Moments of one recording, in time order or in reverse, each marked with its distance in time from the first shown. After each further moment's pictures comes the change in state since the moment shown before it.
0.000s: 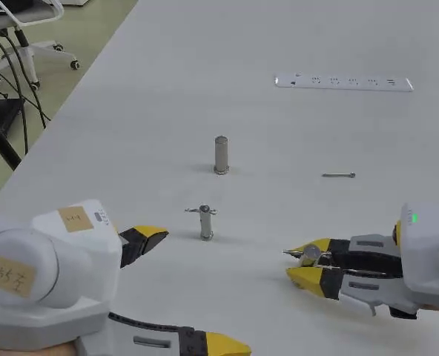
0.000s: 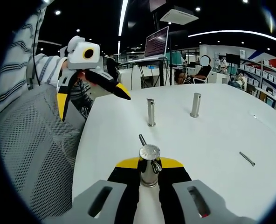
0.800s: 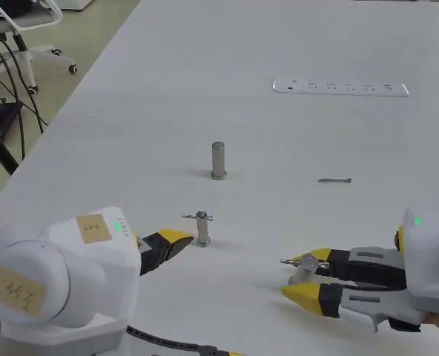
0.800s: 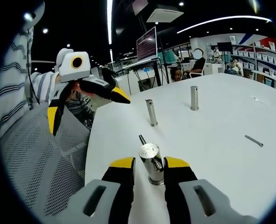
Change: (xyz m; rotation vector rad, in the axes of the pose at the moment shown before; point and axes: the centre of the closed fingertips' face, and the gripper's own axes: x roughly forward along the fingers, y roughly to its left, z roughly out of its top) left arm 0.008 -0.021 0.014 0.028 -0.043 -0.059; right arm -0.004 0.007 -0.003 0.170 -0.037 0.029
